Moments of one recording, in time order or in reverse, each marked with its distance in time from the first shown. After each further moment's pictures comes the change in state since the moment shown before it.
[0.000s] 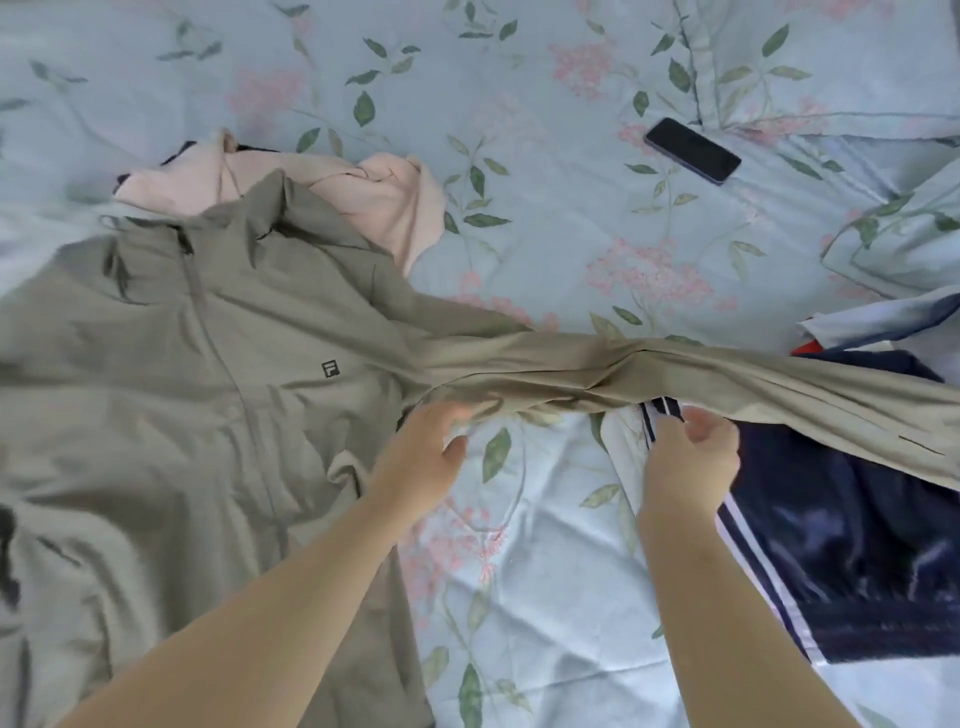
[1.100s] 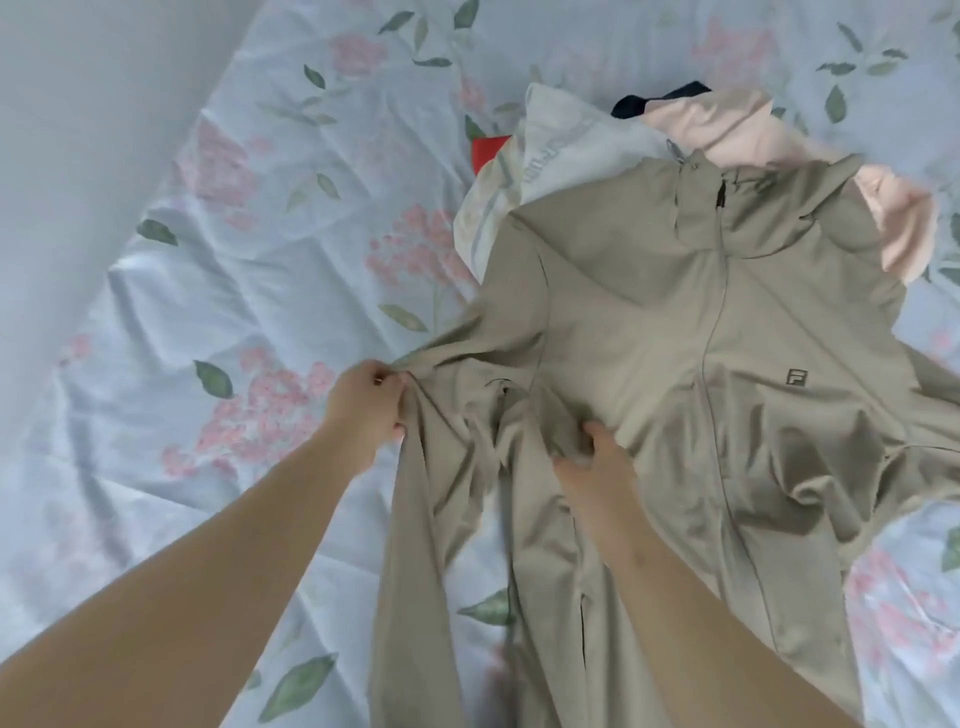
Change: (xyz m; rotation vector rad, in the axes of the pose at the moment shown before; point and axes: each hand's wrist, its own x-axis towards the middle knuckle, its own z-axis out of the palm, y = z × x) left_hand -0.152 -0.376 -0.282 -0.667 0.541 -0.751; right_hand -0.369 0.120 0.282 -0.801 -0.909 -0.363
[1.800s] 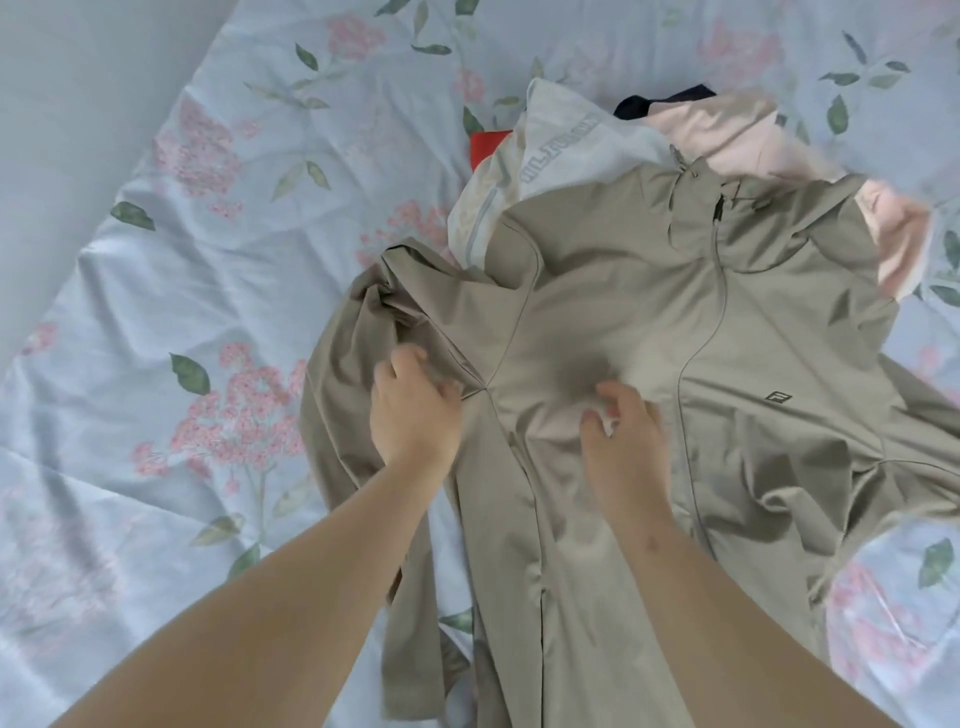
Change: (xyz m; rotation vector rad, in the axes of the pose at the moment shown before) left_hand -0.026 0.011 0.058 0.332 0.200 0.189; right_hand 0.004 -0.031 -0.032 -0.064 0.263 -0.188
